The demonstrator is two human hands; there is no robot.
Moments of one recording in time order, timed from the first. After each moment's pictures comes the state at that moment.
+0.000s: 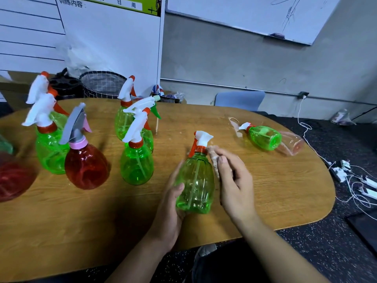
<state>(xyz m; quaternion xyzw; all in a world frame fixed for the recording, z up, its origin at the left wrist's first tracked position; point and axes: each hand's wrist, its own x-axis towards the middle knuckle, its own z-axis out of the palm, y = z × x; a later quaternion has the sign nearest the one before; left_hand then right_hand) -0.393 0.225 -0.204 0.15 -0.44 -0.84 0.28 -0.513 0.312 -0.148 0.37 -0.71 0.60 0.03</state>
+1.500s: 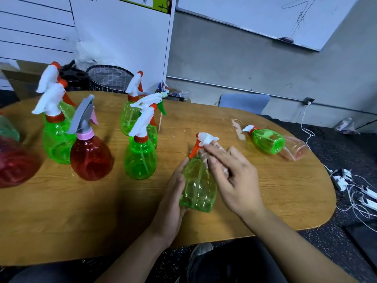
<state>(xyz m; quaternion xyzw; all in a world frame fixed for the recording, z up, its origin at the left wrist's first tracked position) -0.393 0.224 -0.203 0.14 -0.47 -0.83 0.28 -0.526 0.315 -0.128 0.53 -0.75 0.36 0.16</state>
